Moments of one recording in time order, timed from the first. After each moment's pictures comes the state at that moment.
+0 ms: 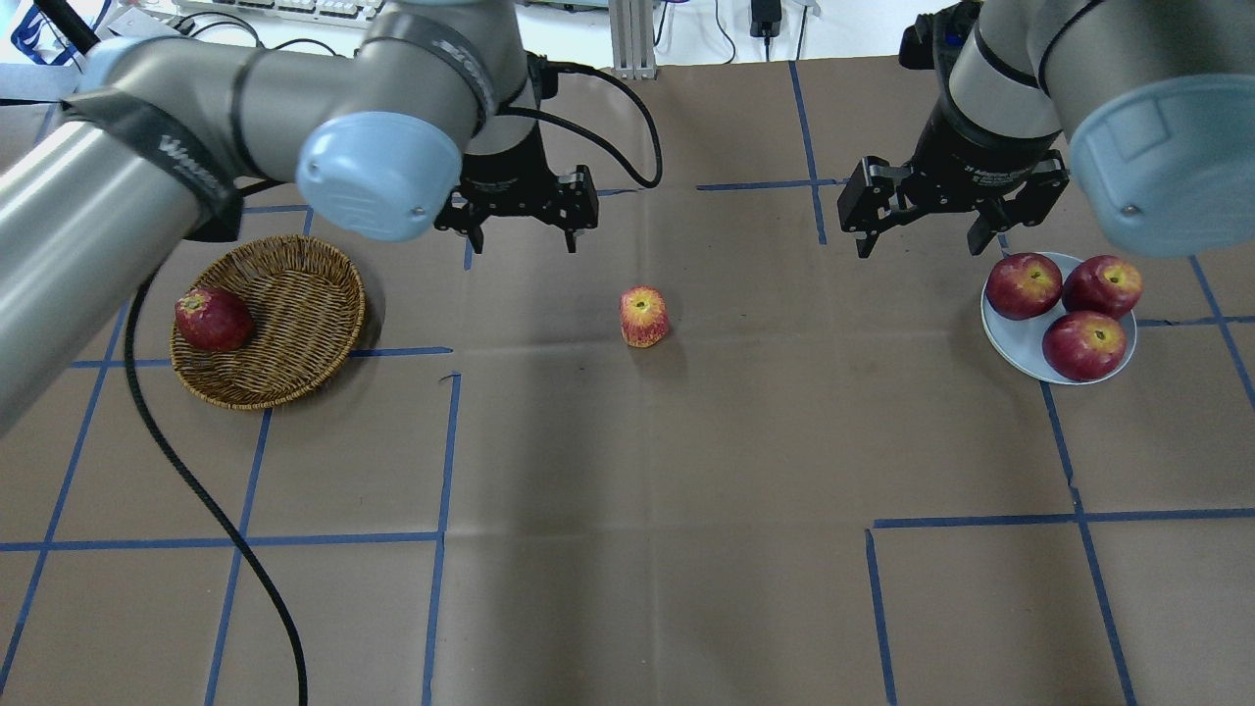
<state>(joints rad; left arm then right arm) -1.77 -1.80 -1.52 -1.39 1.59 -0.13 1.58 -1.59 1.67 -1.68 -1.57 0.03</state>
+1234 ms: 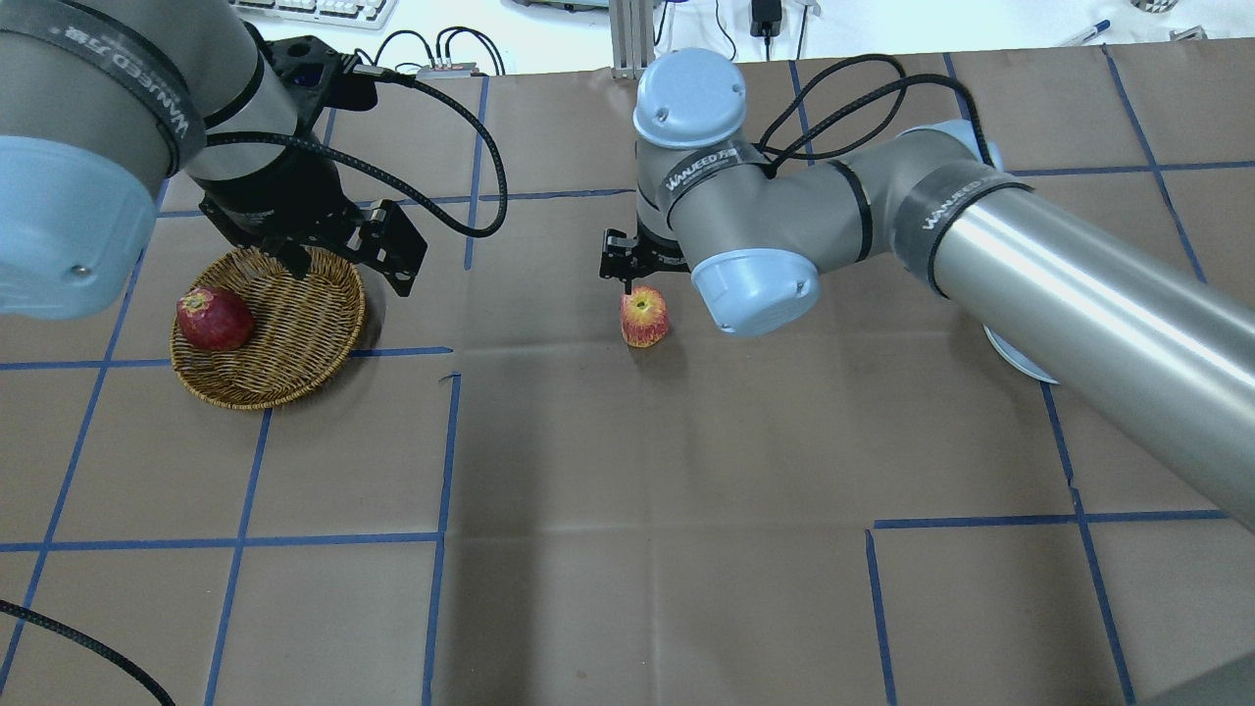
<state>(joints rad) -1.60 -1.51 -1.67 -1.52 1.58 0.19 1.92 -1.15 1.65 -2.18 -1.56 0.44</state>
